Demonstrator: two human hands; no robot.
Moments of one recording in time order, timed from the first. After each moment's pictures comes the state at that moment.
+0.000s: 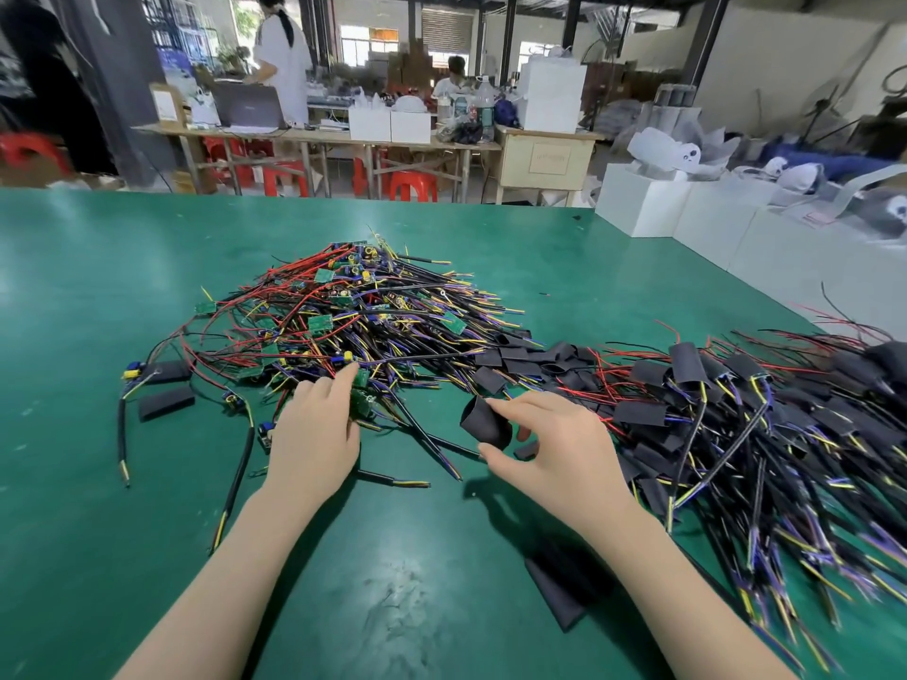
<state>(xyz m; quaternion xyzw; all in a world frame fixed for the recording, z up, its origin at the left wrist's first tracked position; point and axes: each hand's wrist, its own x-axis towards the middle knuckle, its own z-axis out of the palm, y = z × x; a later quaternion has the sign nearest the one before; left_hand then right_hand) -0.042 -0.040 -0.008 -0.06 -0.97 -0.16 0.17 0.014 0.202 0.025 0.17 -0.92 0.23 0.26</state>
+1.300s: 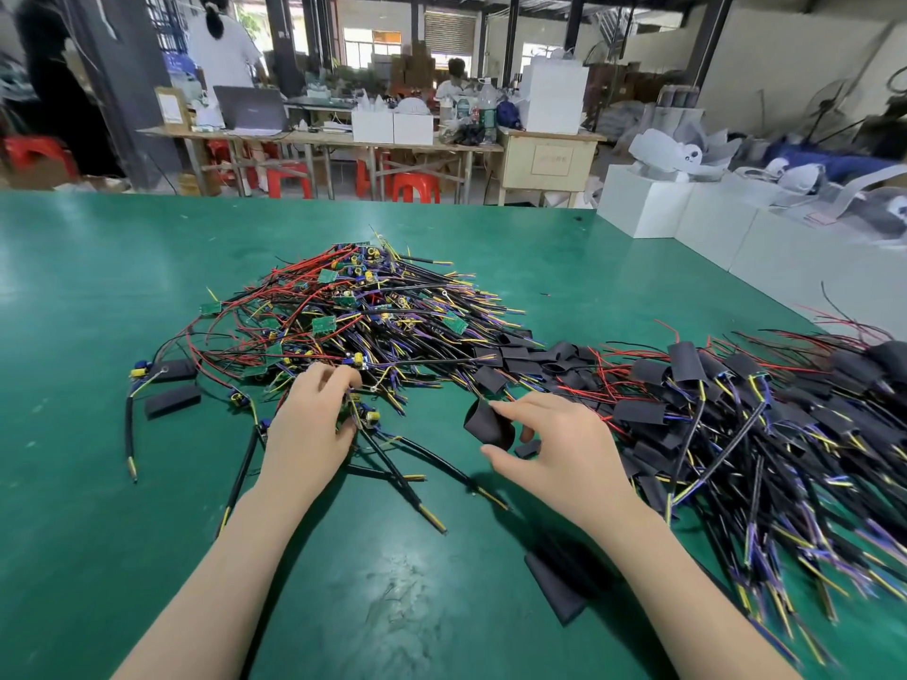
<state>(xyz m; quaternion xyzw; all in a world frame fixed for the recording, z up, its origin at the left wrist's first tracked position) -0.043 -0.051 -0.010 -0.10 -0.94 -0.23 0.24 0.015 0.204 0.027 0.17 -0.93 0.21 0.23</state>
